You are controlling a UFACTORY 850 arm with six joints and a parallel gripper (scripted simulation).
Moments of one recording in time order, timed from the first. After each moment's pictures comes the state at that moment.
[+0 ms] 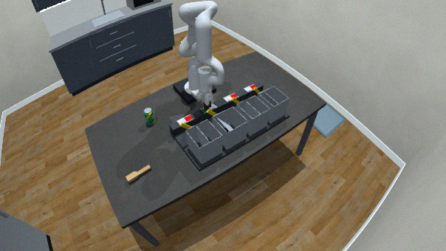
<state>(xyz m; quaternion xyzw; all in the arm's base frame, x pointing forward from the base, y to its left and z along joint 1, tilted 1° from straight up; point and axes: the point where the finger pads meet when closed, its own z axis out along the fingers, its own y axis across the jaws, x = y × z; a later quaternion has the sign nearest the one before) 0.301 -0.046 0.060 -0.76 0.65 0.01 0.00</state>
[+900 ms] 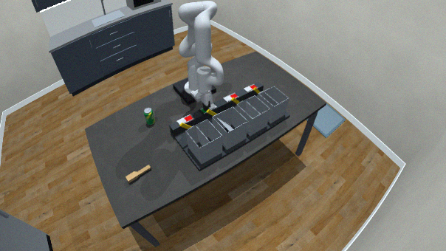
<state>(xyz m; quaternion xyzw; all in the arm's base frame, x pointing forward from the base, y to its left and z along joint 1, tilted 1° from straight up) 0.301 -0.051 0.060 -0.76 0.65 0.01 0.00</state>
